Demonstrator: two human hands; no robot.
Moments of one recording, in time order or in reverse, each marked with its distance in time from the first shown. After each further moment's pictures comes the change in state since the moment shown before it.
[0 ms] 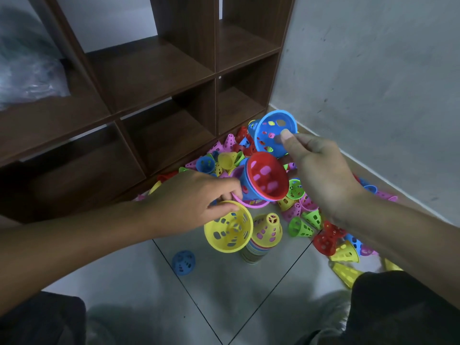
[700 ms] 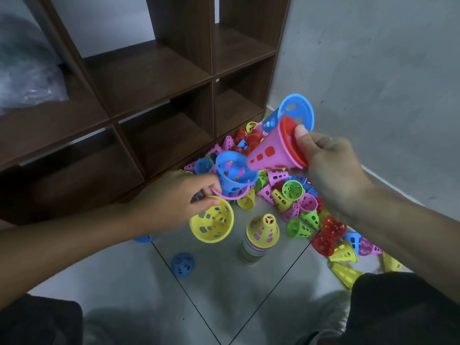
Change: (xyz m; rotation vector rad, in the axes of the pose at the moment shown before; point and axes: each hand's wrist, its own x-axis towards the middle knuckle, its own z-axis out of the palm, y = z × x) left_hand -0.010 -0.013 -0.004 -0.056 0.014 -0.173; right_hand 0.002 0.002 -0.016 0.115 0.042 -0.020
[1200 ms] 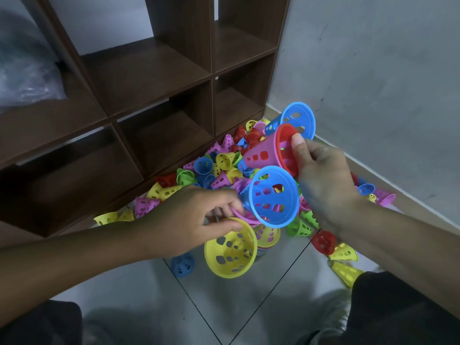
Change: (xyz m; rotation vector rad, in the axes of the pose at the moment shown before) left_hand -0.011 0.037 0.009 -0.311 -0.074 0.000; right_hand -0.005 0.016 0.016 0.022 0.101 0.023
